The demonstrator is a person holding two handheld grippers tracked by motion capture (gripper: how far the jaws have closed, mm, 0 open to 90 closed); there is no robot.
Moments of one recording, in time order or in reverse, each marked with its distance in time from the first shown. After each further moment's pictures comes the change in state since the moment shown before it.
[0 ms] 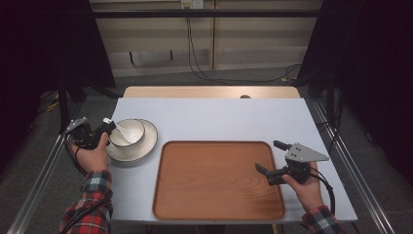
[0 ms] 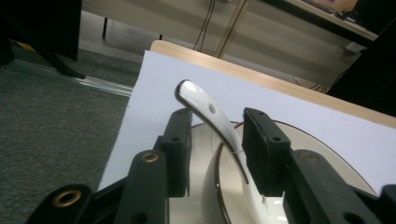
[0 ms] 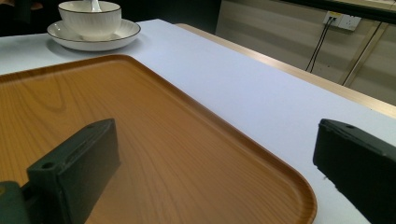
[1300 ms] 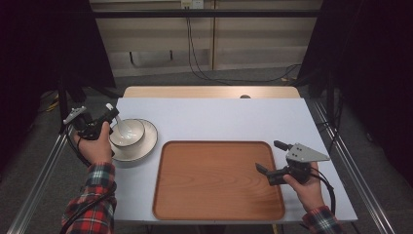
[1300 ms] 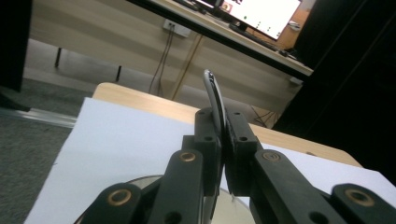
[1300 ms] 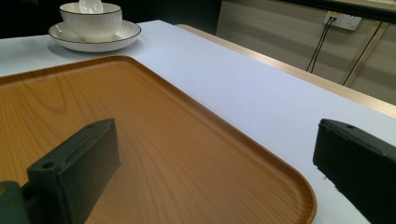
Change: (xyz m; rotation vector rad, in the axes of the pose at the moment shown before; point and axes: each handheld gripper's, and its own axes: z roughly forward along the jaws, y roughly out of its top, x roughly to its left) left arm -0.029 0.031 -0.009 -0.118 -0.179 -0.014; right arm 0.000 0.000 -0.002 -0.002 -0.001 0.009
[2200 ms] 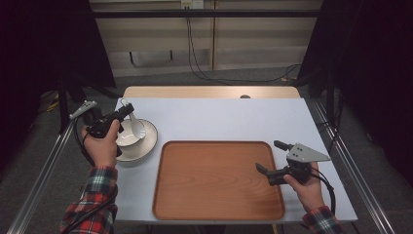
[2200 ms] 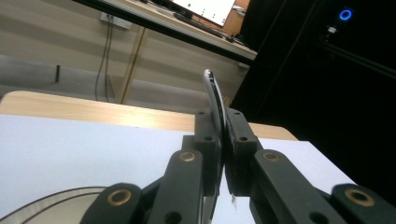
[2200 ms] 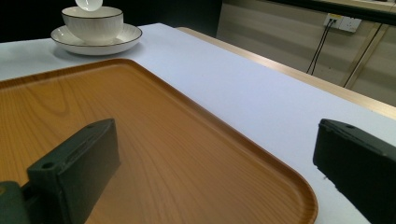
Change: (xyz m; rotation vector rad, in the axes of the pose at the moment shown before) left arm -0.048 0.009 -0.002 0.040 -0.218 0.035; right arm 0.000 0.001 -0.001 -0.011 0.012 0.002
